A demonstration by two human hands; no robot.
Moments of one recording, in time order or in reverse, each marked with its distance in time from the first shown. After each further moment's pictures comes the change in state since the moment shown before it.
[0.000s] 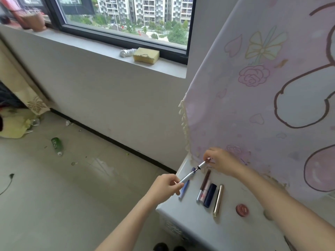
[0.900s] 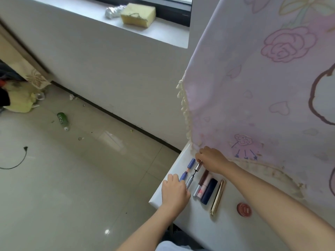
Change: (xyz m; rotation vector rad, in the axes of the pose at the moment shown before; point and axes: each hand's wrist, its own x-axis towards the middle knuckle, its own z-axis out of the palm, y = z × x) left_hand 0.054 -0.035 0.098 0.878 0.214 -0.044; right_hand 0.062 0.042 0.088 -0.325 -0.291 -0.180
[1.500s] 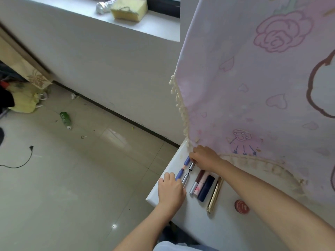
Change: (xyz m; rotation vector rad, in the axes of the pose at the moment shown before) left_hand 0.005 0.005 0.015 0.066 0.077 -0.044; right_hand 0.008 -0.004 0.009 0.019 -0.012 -0.042
